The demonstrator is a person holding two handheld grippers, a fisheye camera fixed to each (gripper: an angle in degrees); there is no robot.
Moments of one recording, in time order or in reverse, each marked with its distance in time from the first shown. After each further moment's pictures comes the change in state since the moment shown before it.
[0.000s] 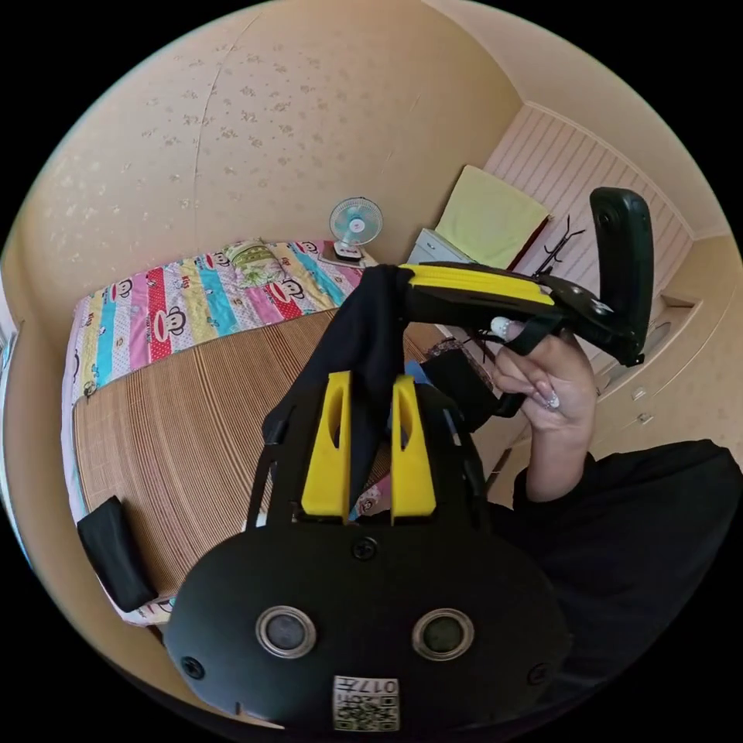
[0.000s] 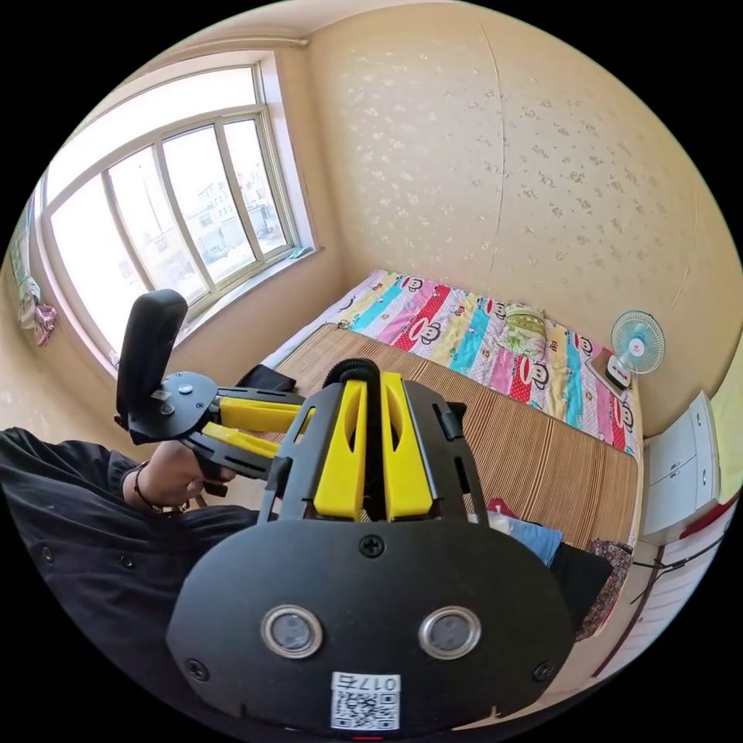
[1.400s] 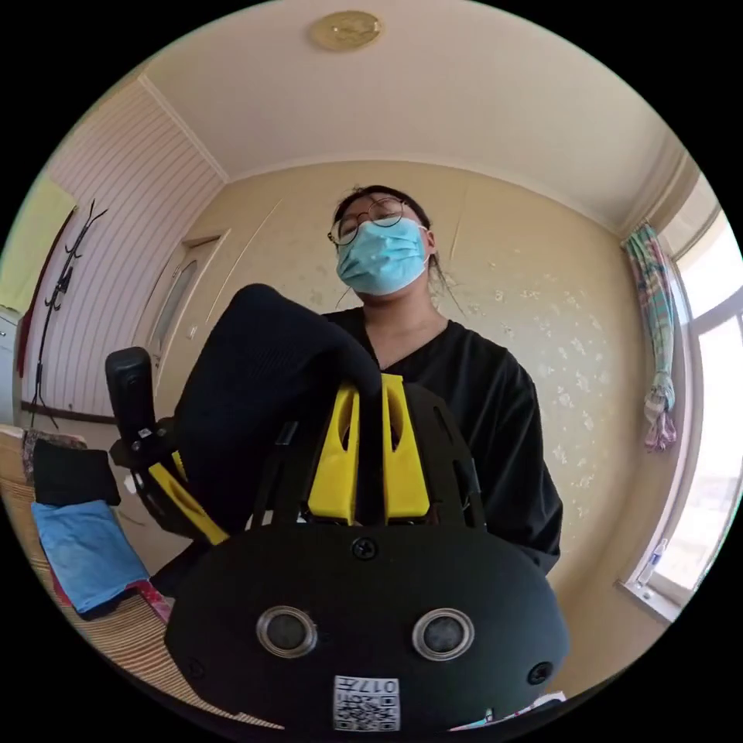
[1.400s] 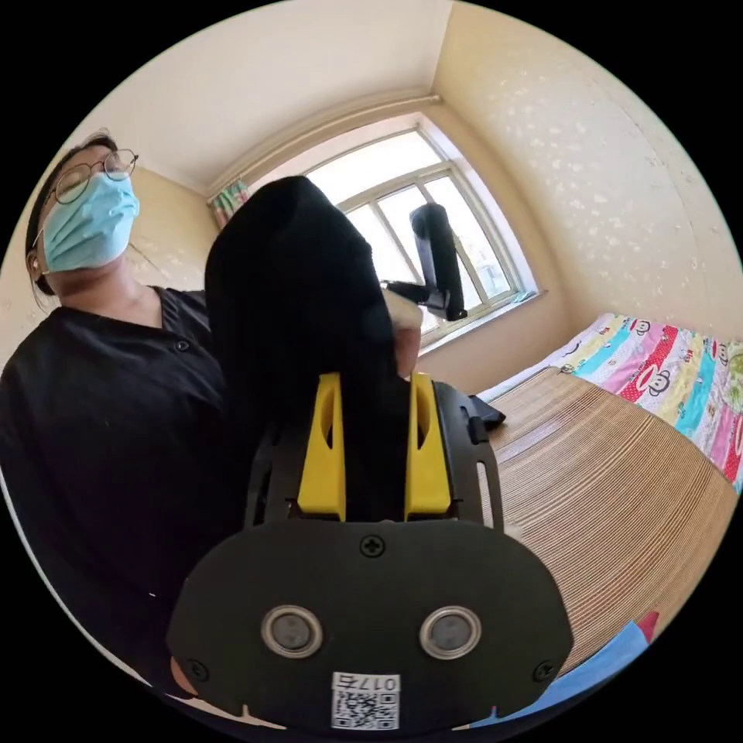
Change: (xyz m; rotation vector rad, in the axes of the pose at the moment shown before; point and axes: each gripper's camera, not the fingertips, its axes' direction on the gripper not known) left arm -0.212 -0.215 -0.193 -0.138 1.758 0.799; right arm -0.027 0.083 -0.103 0.238 -0.950 -0.257
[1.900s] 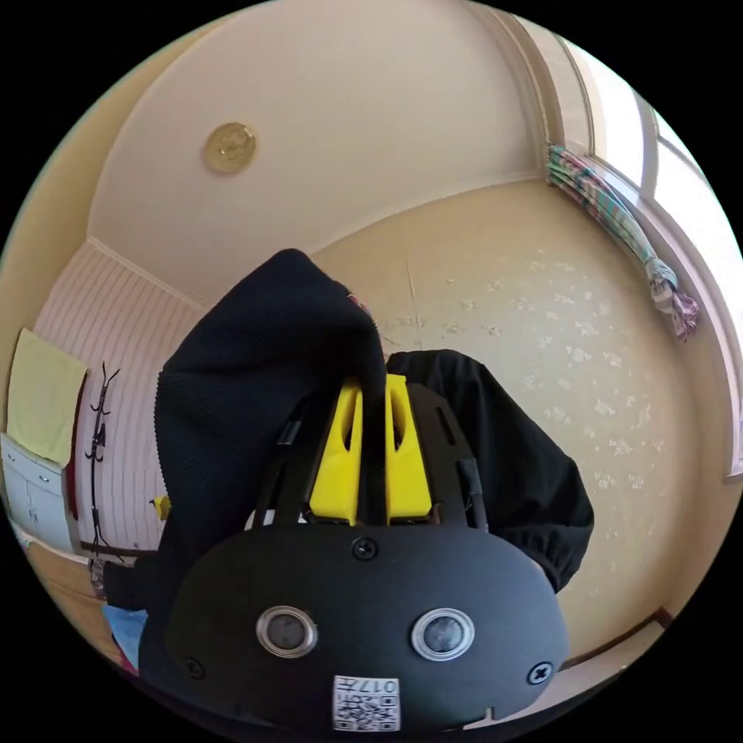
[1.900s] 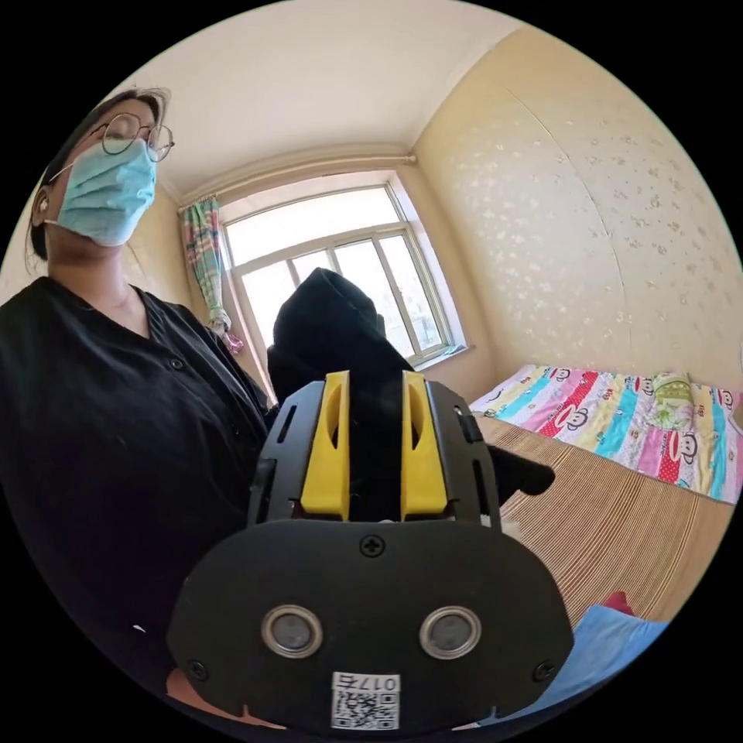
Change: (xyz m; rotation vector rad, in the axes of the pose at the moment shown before) left arm 0.112 0.007 -0.086 0.323 -0.073 0.441; right arm -0.095 -0.053 -0.095 0.223 0.258 0.024
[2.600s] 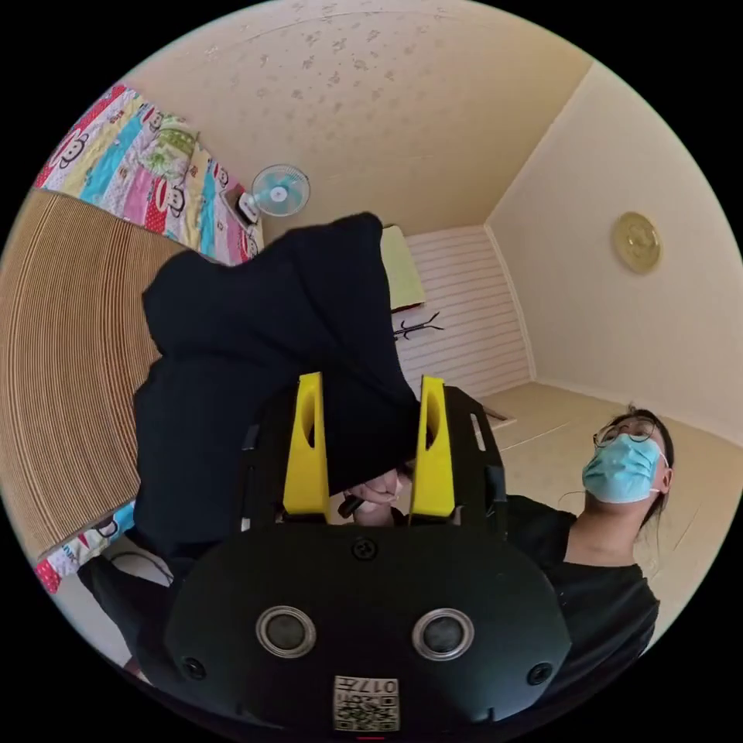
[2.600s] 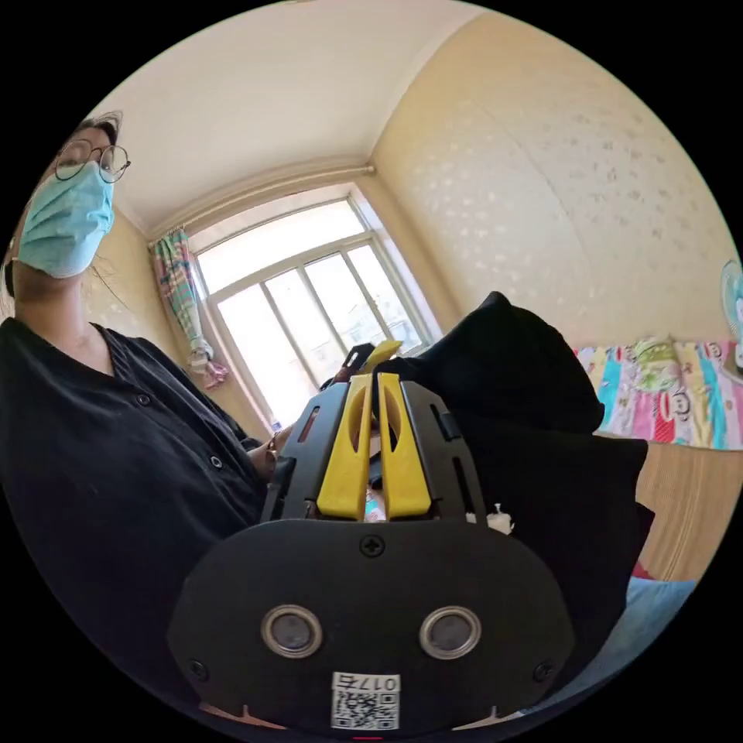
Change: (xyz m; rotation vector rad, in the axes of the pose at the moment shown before) left arm -0.195 0.075 0.046 0.263 -1.134 -1.101; right arm -0.015 -0.074 0.000 0.021 -0.001 0.196
